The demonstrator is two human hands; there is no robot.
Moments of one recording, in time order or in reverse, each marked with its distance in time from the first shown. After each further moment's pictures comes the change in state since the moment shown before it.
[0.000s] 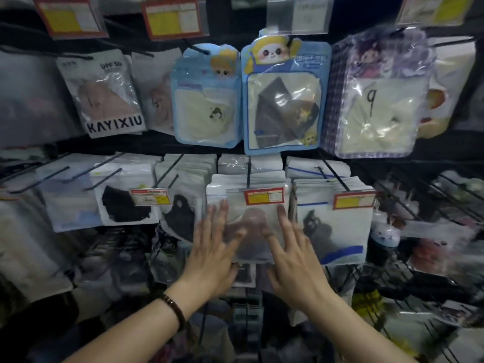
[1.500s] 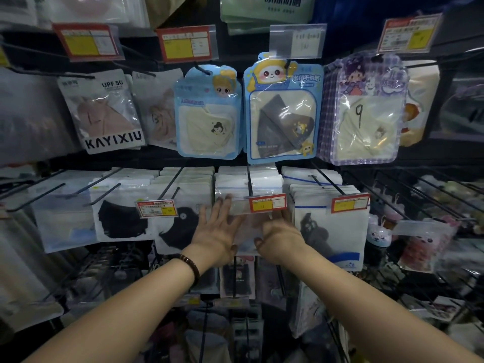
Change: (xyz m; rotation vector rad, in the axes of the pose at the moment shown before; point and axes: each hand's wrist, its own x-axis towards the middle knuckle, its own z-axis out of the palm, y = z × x) left_hand 0.070 -0.031 -0.018 0.098 -0.263 0.034; right_hand 0.092 -0.028 -0.037 0.029 -0.413 0.266
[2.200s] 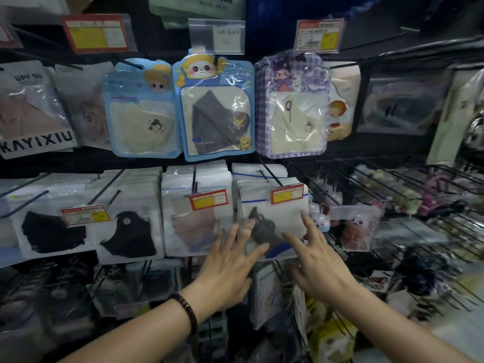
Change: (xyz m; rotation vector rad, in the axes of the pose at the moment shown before) left_hand -0.034 0.140 -0.002 -0.056 0.177 0.345; right_hand -0.124 0.165 0.033 -0.022 0.300 -0.008
